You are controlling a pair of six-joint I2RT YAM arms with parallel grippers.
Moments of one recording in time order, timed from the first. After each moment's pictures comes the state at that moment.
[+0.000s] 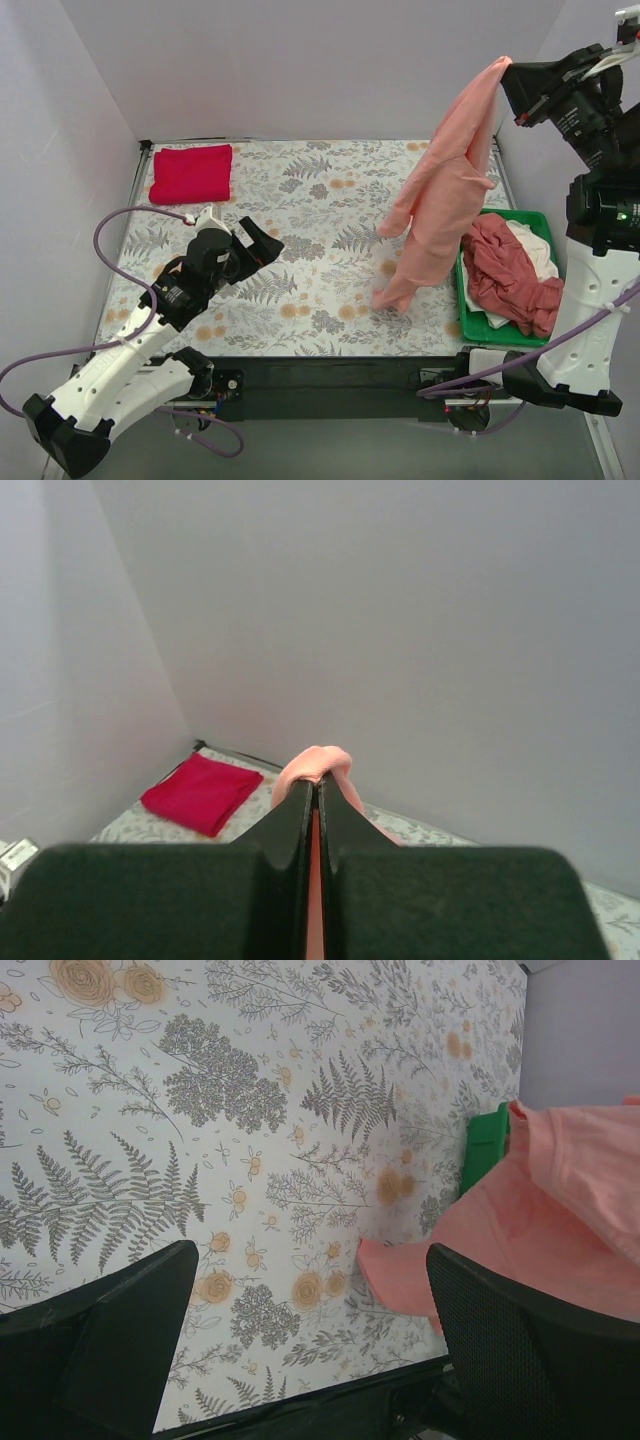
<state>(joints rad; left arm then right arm) -0.62 0.80 0.79 -0.50 -0.19 -0.97 -0.10 1.25 2.06 -0.47 -0.60 0.31</state>
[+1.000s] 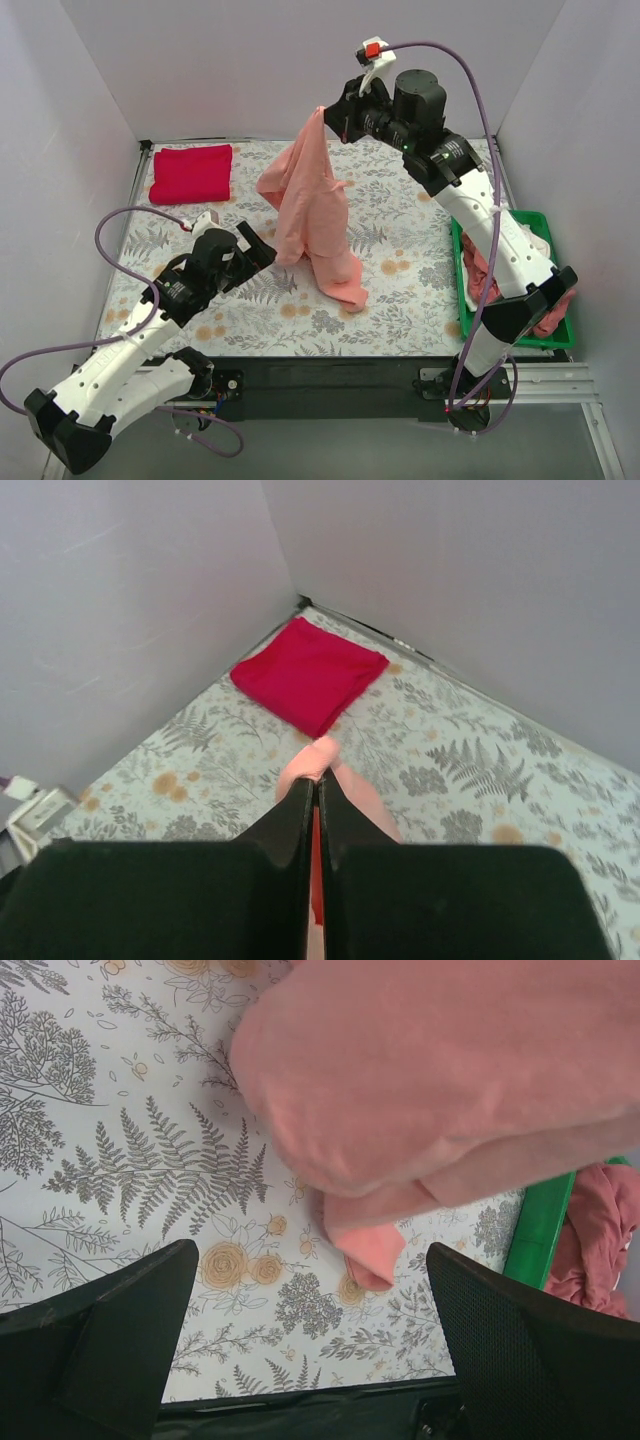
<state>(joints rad) -0.62 0.84 0.82 -0.65 -0.26 -1.02 0.63 1.66 2.02 -0.40 -0.26 0.19</state>
